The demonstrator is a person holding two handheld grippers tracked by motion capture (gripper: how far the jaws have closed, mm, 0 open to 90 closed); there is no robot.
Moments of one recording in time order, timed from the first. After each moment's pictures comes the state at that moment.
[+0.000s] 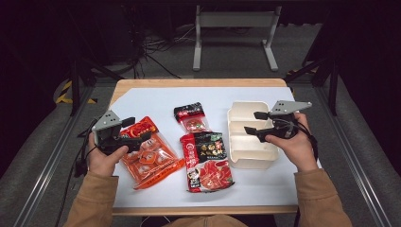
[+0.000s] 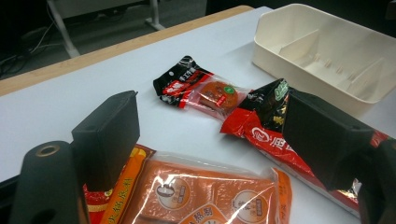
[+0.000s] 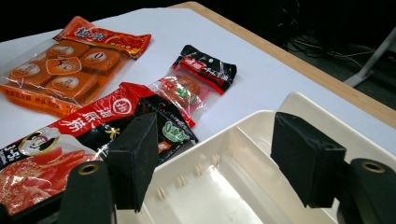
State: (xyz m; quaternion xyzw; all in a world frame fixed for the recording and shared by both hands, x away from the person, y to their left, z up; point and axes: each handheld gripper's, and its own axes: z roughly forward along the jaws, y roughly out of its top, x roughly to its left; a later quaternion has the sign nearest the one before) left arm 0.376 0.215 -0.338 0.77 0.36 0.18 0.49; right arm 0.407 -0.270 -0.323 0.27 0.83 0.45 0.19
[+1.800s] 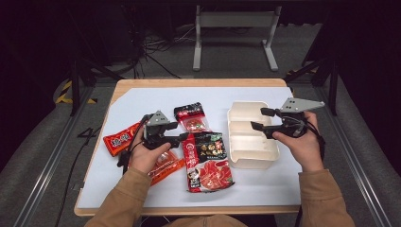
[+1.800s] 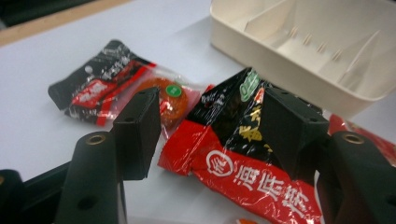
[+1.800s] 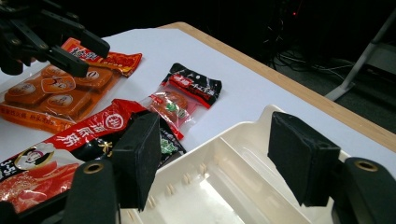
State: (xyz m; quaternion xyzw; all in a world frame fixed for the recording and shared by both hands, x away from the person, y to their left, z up) left arm 0.417 0.116 -0.382 0.82 0.32 0.12 0.46; right arm 0.401 -0.285 -0.311 0.28 0.81 0.48 0.21
